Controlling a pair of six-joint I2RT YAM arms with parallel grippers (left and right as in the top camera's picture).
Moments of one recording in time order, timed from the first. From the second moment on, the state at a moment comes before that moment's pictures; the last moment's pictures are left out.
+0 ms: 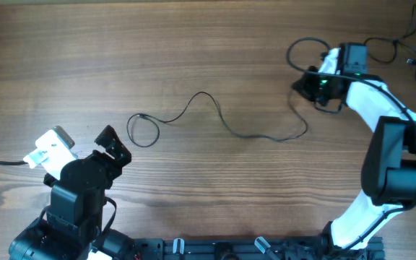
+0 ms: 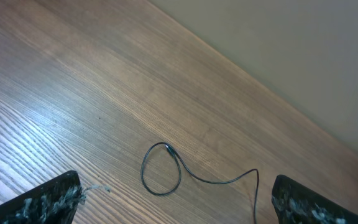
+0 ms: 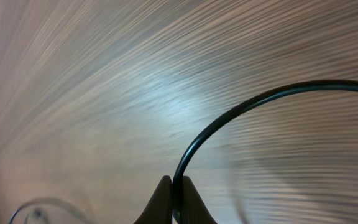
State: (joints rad) left arm -0.44 0.61 0.99 -1.02 -0.57 -0.84; right arm -0.07 1.93 1.18 -0.36 -0.53 0.45
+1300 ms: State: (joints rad) left arm -0.44 0.61 0.99 -1.00 -0.57 -0.84; right arm 0.52 1.67 1.18 -0.45 -0.17 0.46
